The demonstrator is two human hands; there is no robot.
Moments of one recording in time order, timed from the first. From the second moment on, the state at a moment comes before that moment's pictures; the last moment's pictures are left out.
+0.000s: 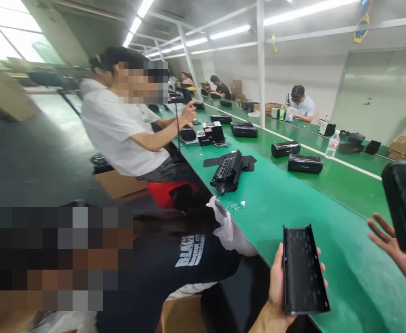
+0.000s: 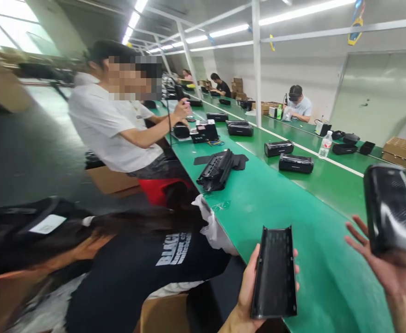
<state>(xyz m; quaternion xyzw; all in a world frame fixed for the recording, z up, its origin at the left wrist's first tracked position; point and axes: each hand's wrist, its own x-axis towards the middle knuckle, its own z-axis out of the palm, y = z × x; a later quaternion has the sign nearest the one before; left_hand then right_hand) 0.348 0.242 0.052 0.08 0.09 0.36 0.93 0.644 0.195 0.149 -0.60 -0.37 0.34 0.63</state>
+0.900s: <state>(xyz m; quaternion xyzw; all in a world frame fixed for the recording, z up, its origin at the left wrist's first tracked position) 0.443 0.196 0.064 0.10 0.02 0.45 0.89 0.591 0.158 0.172 -0.70 -0.60 0.34 0.19</state>
